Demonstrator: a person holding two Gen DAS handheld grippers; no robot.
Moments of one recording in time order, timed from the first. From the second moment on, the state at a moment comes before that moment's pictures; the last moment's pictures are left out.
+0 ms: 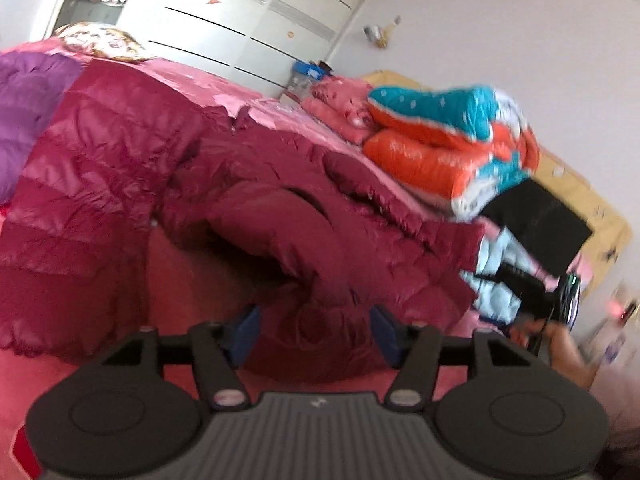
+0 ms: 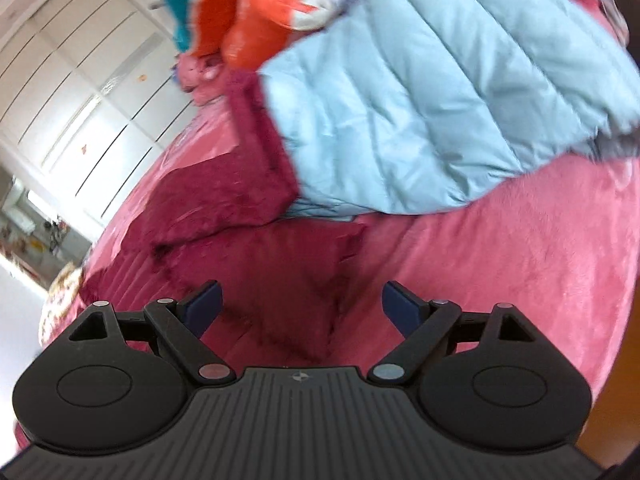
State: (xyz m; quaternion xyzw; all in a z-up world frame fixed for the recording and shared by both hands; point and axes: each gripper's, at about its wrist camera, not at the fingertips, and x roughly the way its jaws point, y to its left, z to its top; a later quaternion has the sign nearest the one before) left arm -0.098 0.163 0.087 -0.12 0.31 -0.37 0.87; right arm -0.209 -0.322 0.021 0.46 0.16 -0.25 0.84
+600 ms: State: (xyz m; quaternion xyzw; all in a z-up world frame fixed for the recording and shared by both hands) left arm -0.073 0.108 0.059 -0.06 0.33 -0.32 0.89; right arm -0.155 -0.333 0.009 0.48 0.18 -0.18 0.84
